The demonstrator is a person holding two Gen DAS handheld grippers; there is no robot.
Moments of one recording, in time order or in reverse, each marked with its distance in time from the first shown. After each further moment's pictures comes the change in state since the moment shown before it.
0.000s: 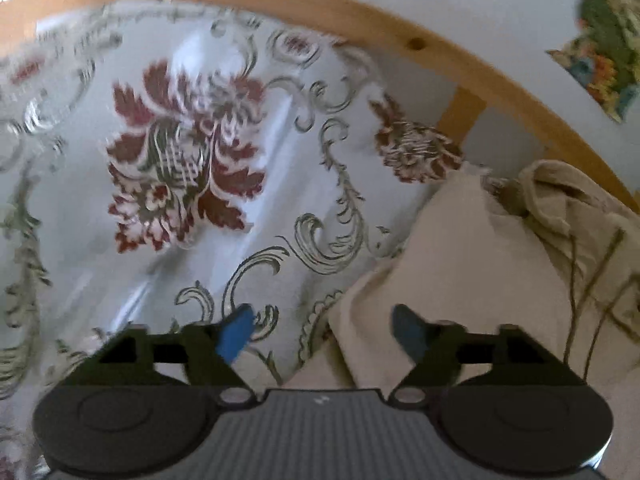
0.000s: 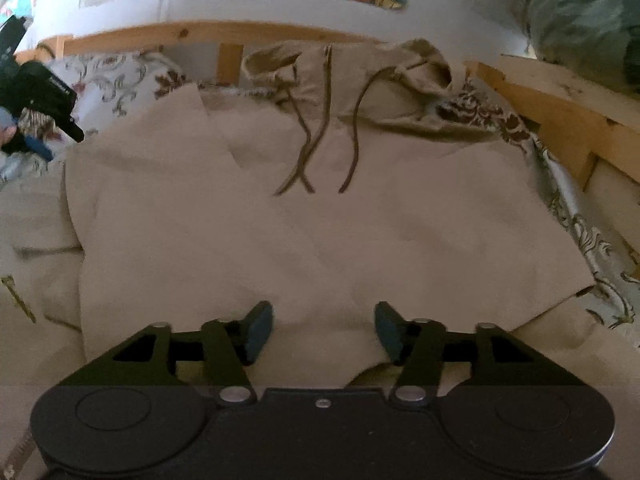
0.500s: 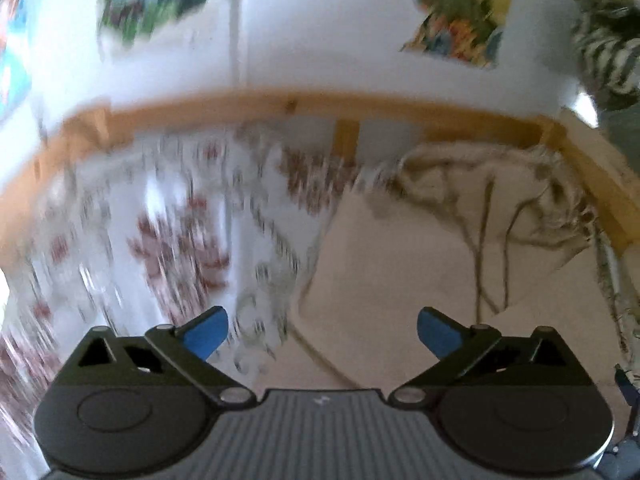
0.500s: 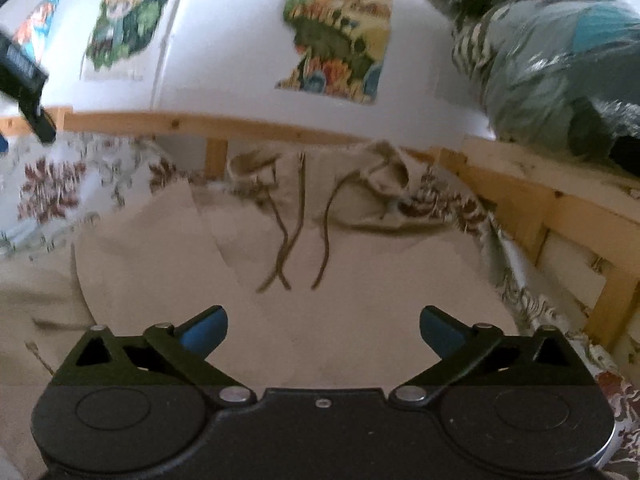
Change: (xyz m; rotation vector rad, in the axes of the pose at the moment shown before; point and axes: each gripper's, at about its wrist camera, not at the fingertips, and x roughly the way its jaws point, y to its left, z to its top) left arm -0.179 -0.085 0.052 0.403 0.008 -0.015; right arm -0.059 -0.010 0.015 0.024 -0.264 -0.055
